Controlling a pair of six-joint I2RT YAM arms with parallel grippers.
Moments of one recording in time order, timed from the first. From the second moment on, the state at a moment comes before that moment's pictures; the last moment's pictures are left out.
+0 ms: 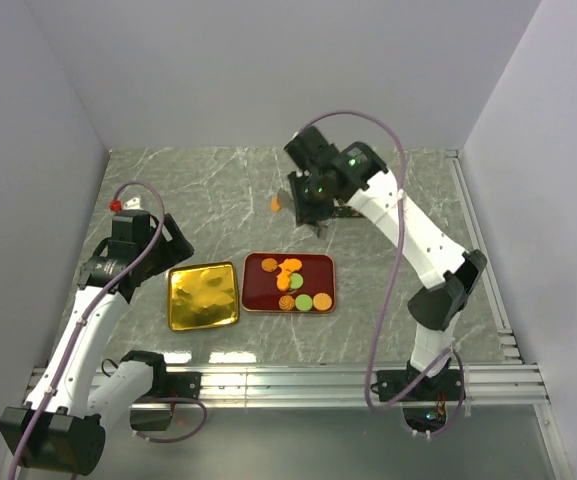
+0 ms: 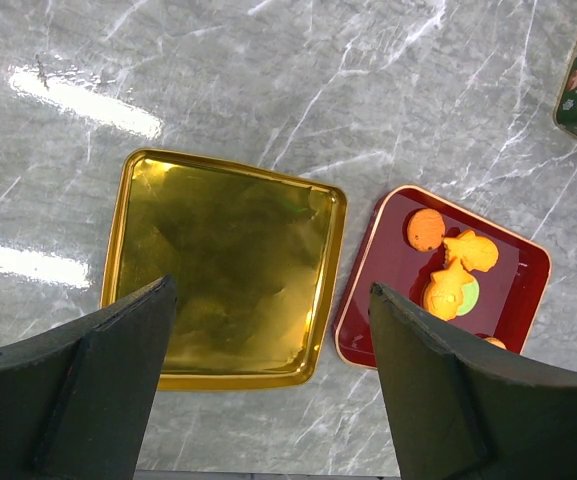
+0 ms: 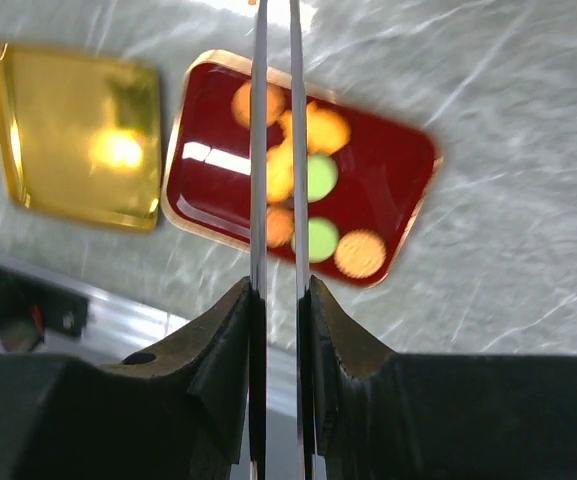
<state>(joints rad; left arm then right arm) -0.13 0.91 0.89 -0.74 -0.04 -0.60 0.77 1.82 2.13 -1.36 0.12 0.49</state>
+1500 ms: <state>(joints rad) -0.14 0.91 0.88 -0.72 -0.07 -0.61 0.23 2.25 2.37 -1.13 -0.15 0.49</state>
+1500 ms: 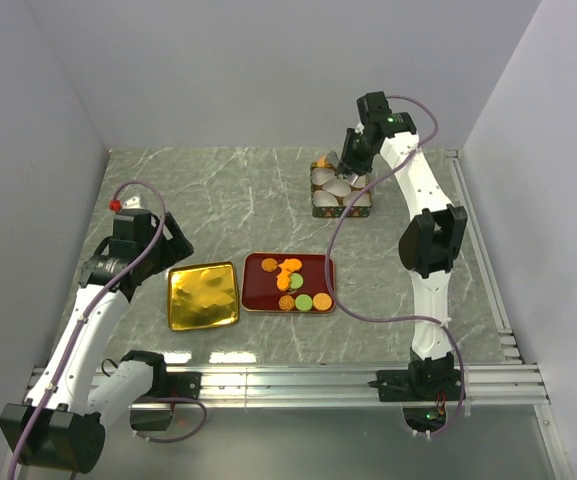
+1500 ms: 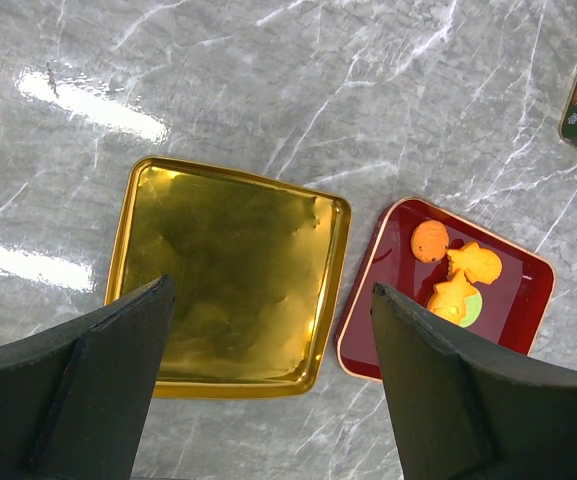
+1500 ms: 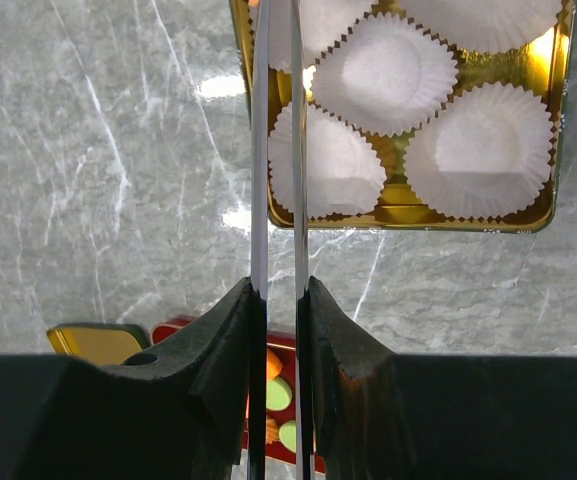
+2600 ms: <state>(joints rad) -0.14 0.91 0.88 -0.72 -0.07 -0.62 0.23 2.26 2.36 -1.12 -0.15 0.50</state>
